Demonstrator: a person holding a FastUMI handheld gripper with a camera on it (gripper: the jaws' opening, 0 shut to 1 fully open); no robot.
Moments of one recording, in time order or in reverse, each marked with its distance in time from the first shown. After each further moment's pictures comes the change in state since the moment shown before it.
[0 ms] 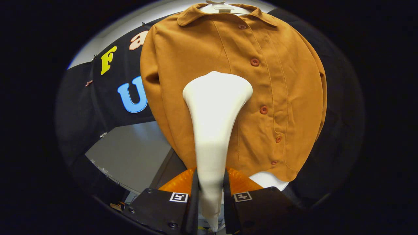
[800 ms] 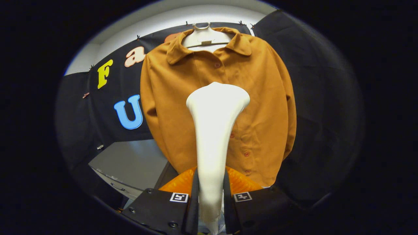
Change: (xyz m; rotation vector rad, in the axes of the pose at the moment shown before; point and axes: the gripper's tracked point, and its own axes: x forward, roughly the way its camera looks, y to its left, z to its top) arm -0.087 -0.041 0.083 0.013 -0.220 -0.093
